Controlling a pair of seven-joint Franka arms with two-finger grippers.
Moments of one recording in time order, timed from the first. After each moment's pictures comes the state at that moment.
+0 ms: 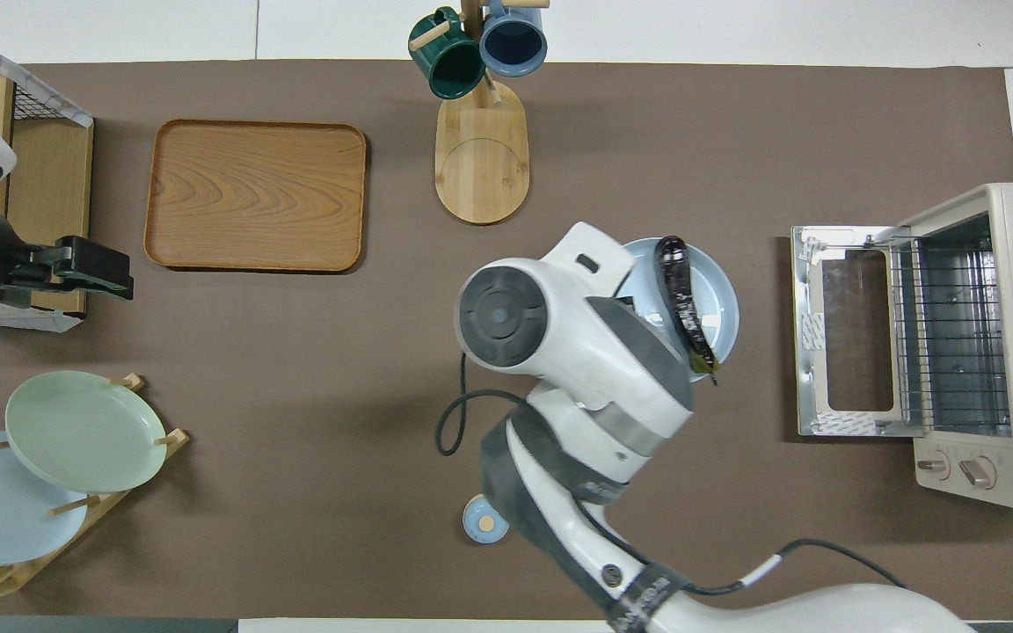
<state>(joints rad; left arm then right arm) -0.03 -0.02 -0.12 -1.61 -0.02 1.53 -0.14 0.36 0.13 0.15 -1.87 -0.33 1.89 0.53</state>
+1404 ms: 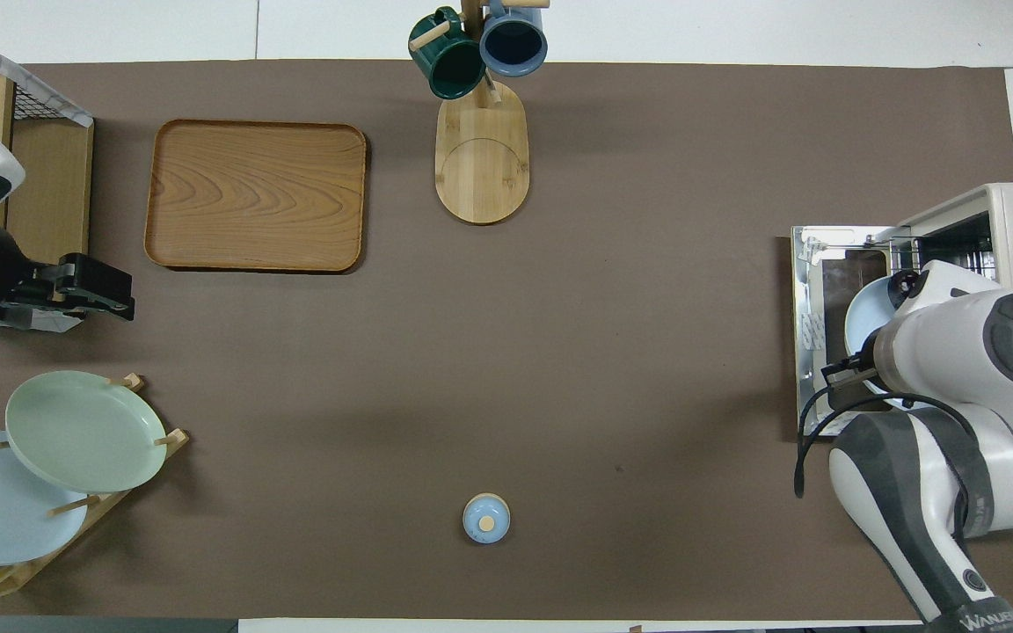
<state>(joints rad) -0.03 -0.02 -0.12 -1.61 -0.02 1.46 -0.14 -0.14 -0.17 0.14 -2.36 -0.20 2.18 -0.22</state>
